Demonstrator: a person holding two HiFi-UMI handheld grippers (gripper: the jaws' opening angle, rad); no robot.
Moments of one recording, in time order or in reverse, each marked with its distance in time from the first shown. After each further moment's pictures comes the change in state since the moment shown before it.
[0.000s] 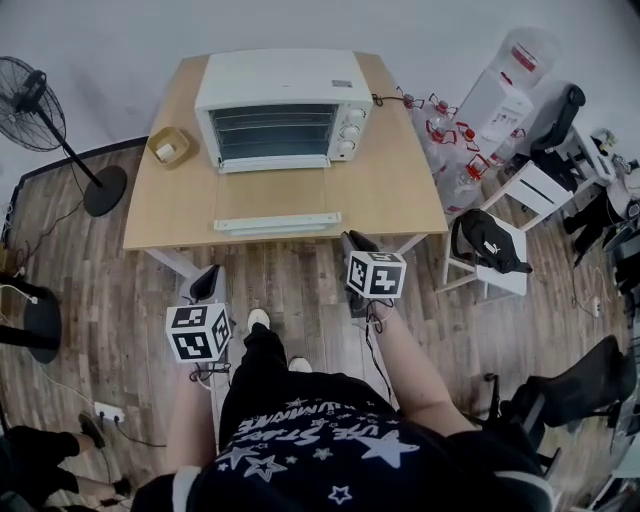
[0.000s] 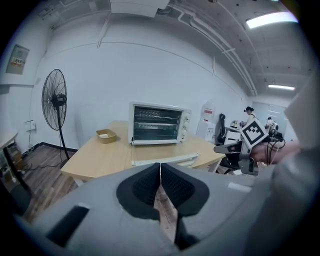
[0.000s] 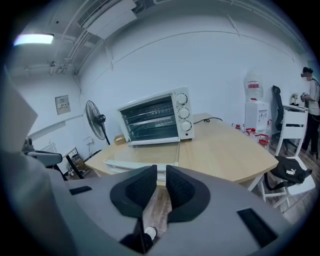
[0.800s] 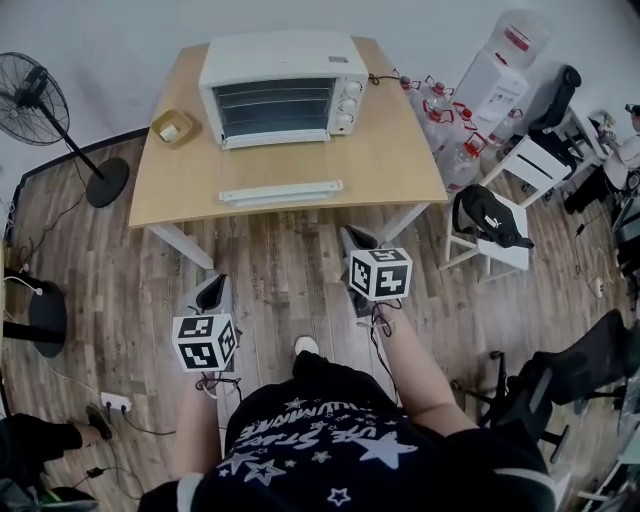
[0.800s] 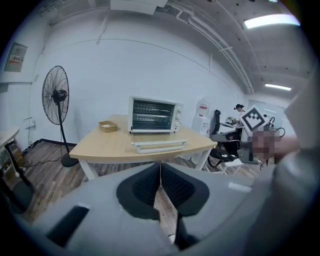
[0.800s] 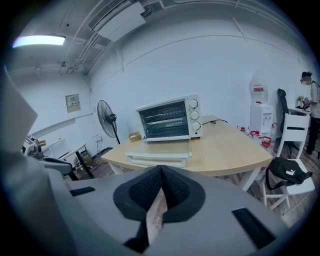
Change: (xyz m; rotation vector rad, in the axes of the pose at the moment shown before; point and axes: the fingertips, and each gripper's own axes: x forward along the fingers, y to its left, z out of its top) left arm -0.069 -0.018 -0.058 0.004 0.052 -0.033; right arm -0.070 0.054 -0.028 -0.042 -0.013 0.065
